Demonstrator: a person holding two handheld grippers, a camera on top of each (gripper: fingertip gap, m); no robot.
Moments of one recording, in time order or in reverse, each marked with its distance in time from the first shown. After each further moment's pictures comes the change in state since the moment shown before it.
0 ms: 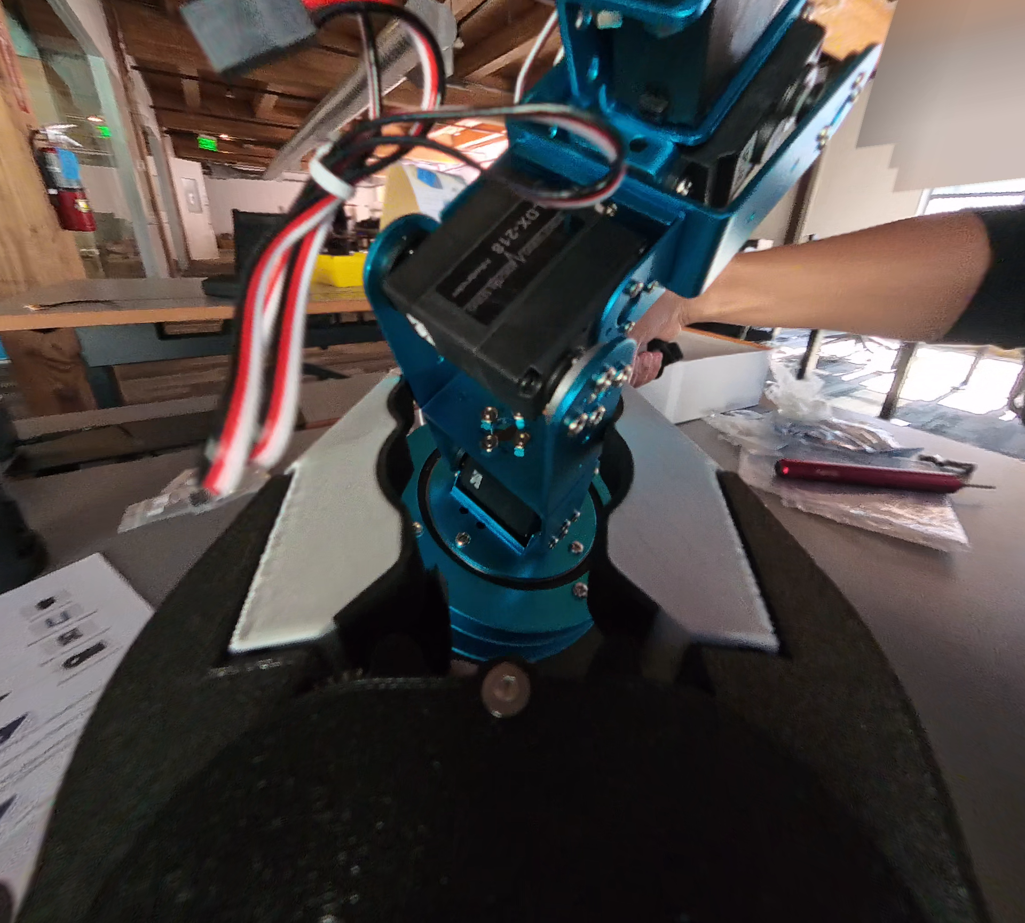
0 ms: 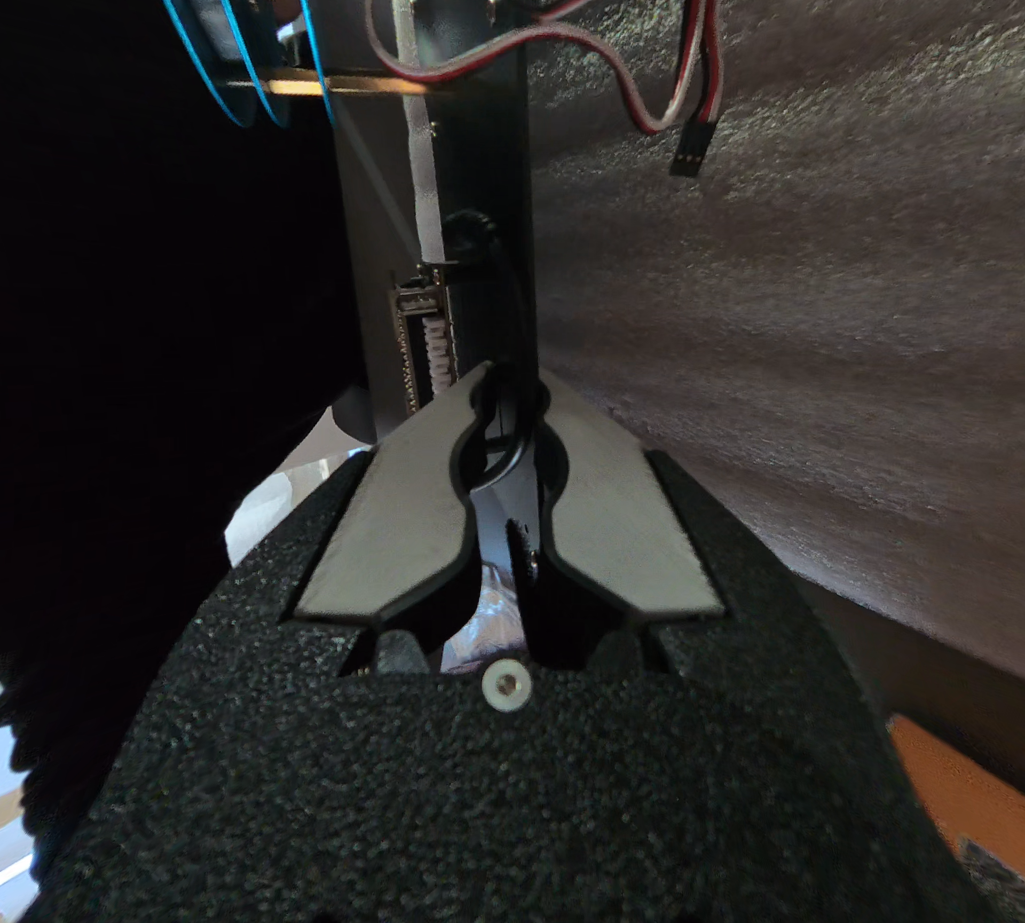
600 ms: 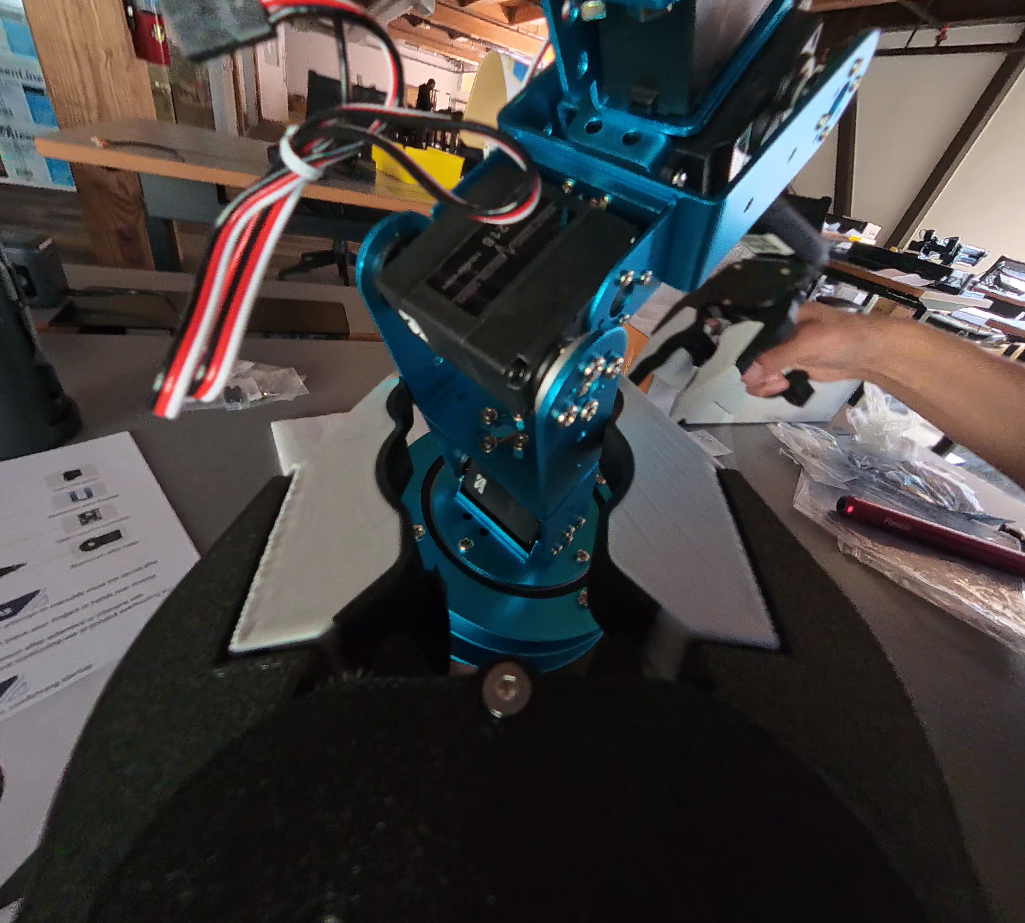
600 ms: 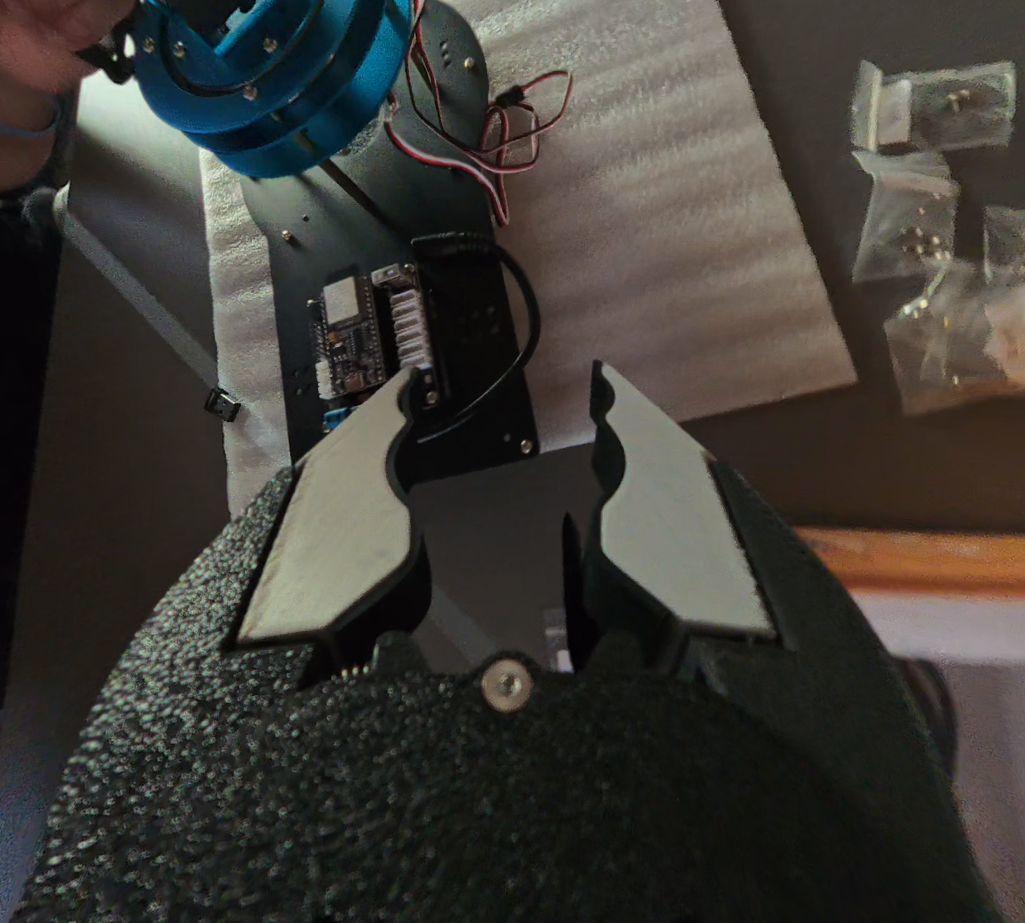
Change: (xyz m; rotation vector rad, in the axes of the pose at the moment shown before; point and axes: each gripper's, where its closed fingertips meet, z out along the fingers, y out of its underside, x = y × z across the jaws) left arm -0.035 0.024 0.031 -0.157 -0.180 -0.164; right arm 0.029 0.002 -0.065 0.559 0.629 -0.264
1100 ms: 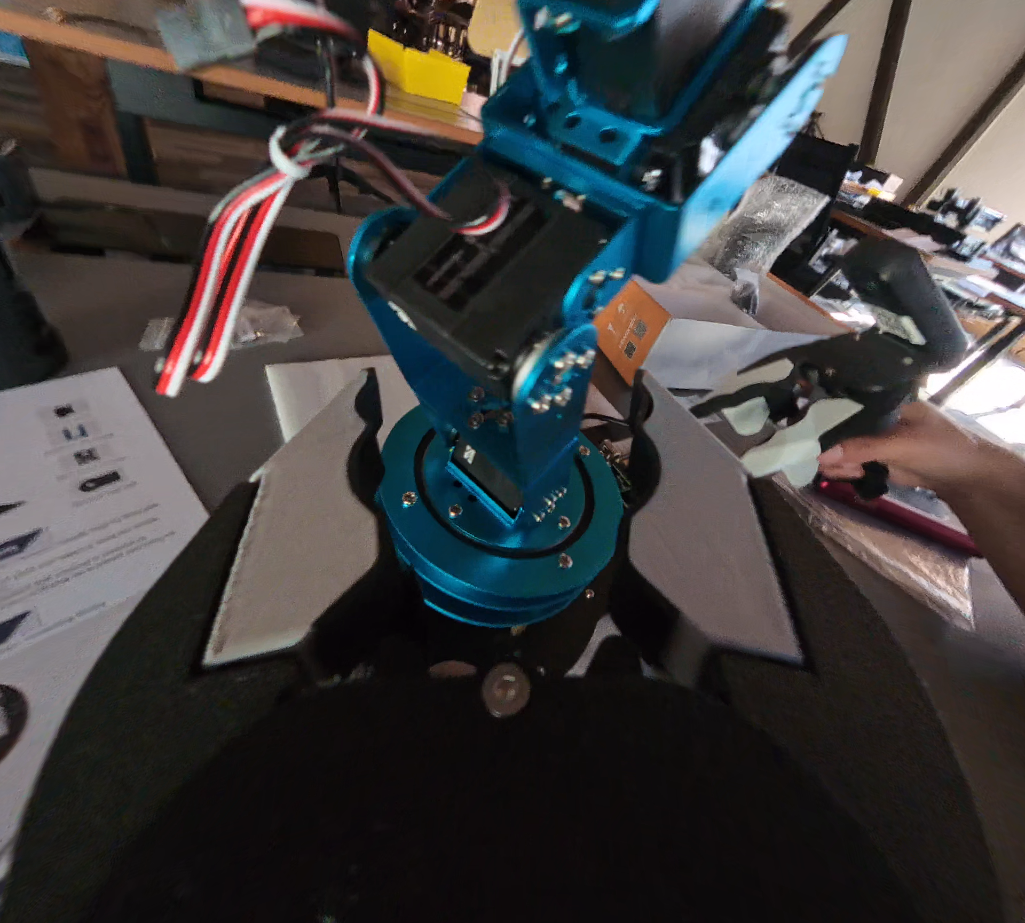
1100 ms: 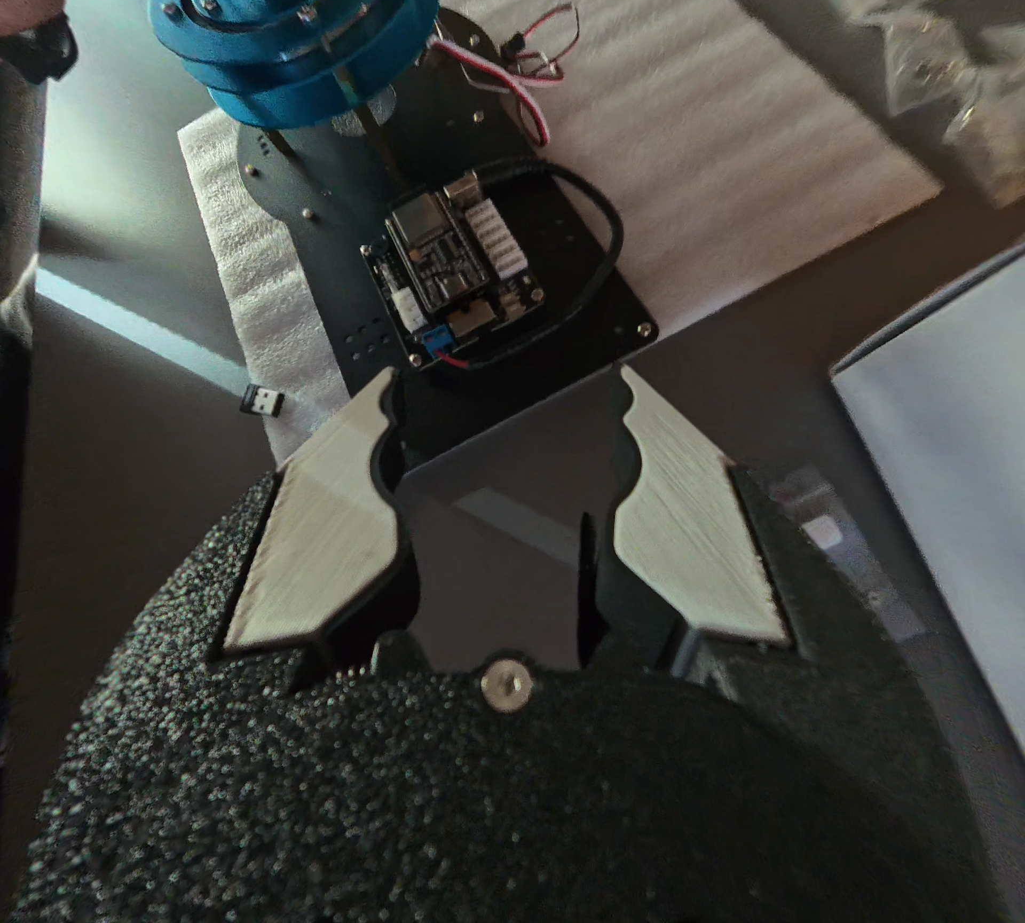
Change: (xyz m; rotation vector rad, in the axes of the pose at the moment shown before) left arm -0.003 0.004 -0.002 -0.143 -0.009 -0.059; right arm -0.047 0.046 0.000 0.177 0.196 0.153
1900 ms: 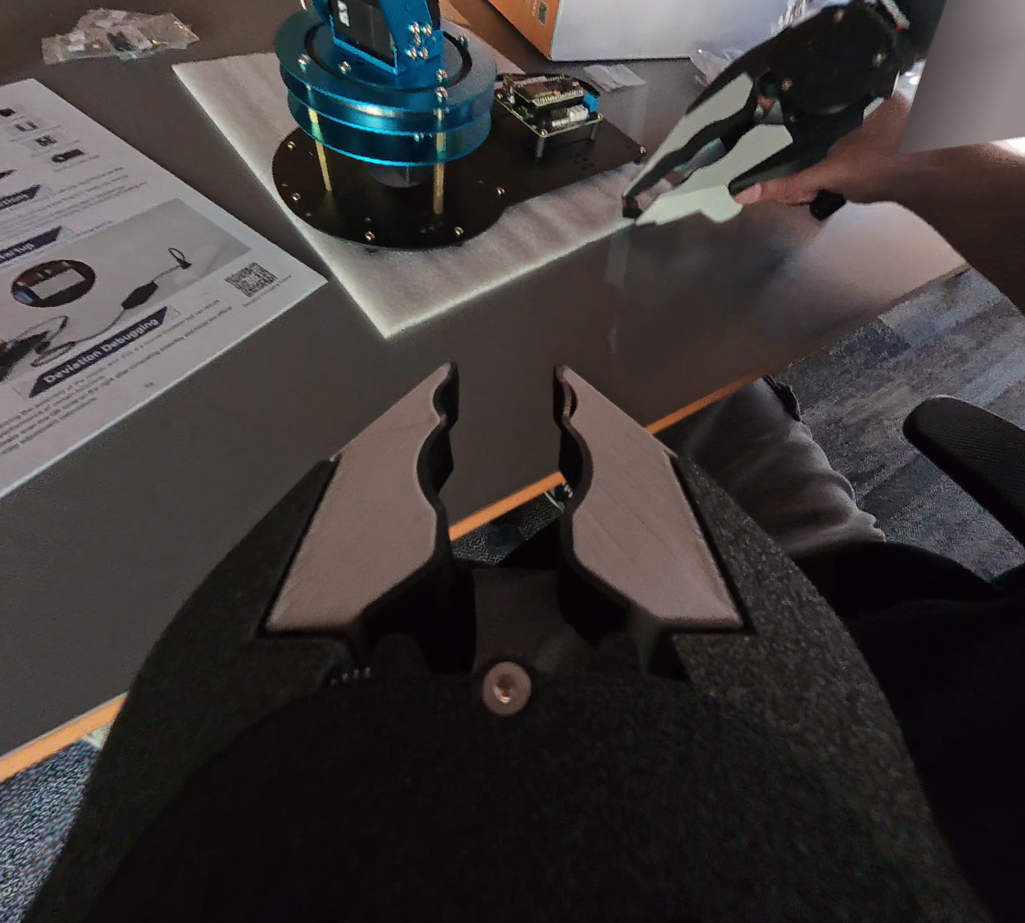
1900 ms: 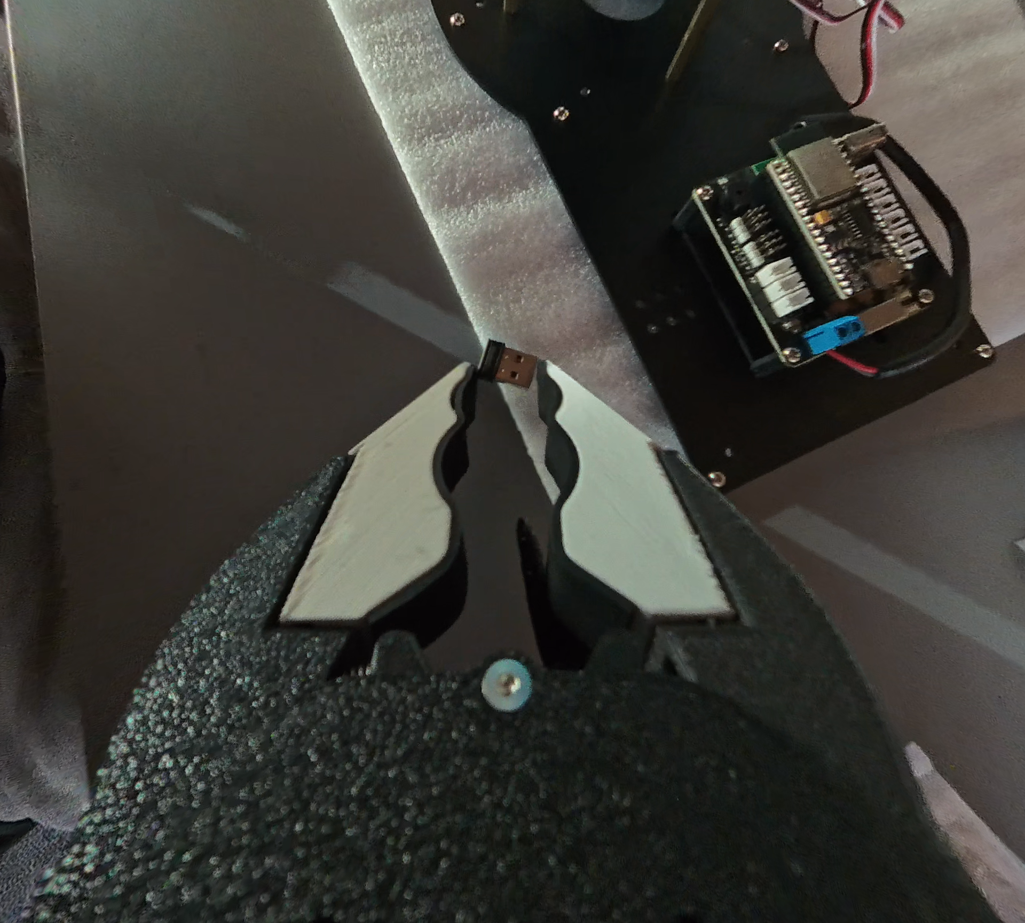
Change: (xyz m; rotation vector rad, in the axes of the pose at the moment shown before) left arm 0.034 0.116 -0.187 -0.361 0.096 0.153; right arm -0.119 0.039 0.042 -0.099 0.168 -0.234
